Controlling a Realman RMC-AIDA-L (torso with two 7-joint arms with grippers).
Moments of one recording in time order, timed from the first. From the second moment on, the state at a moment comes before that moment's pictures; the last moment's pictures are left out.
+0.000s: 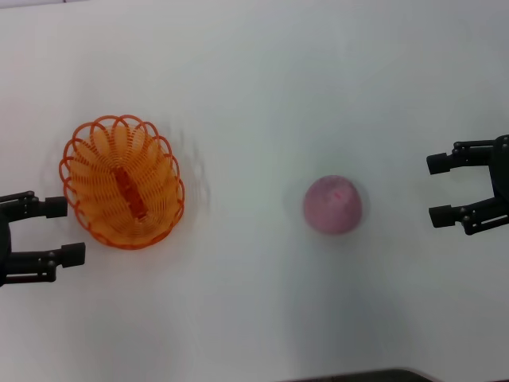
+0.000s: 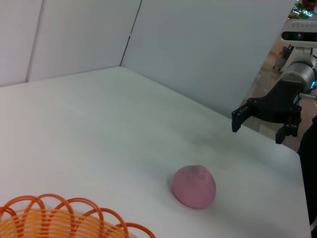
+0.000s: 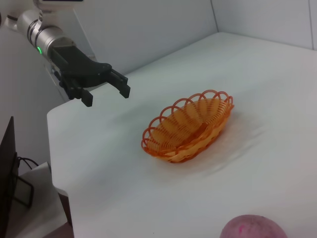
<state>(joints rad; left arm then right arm) -0.36 -2.05 0.50 0.92 2.23 1.97 -1.48 0.41 1.94 -0.56 -0.82 -2.25 -1.95 1.43</state>
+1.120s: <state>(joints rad) -0.53 -1.99 0.52 1.13 2.23 2.02 -1.86 0.43 1.94 -0.56 -0.82 -2.27 -1.95 1.45</state>
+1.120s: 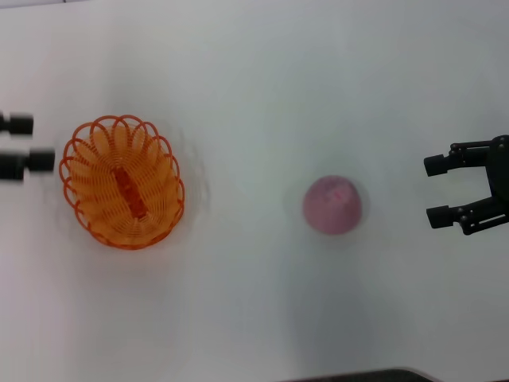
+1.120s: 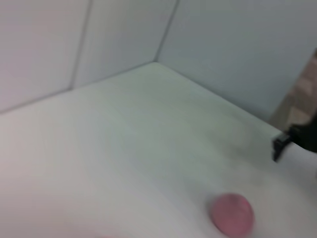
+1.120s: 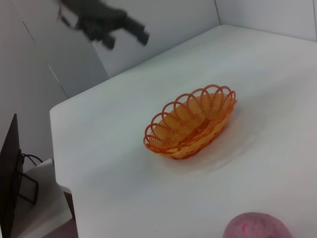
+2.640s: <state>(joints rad) -0.85 -2.11 1.19 0.87 2.86 1.27 -2.31 0.46 1.98 -0.55 -0.81 -2.27 -1.88 1.44</state>
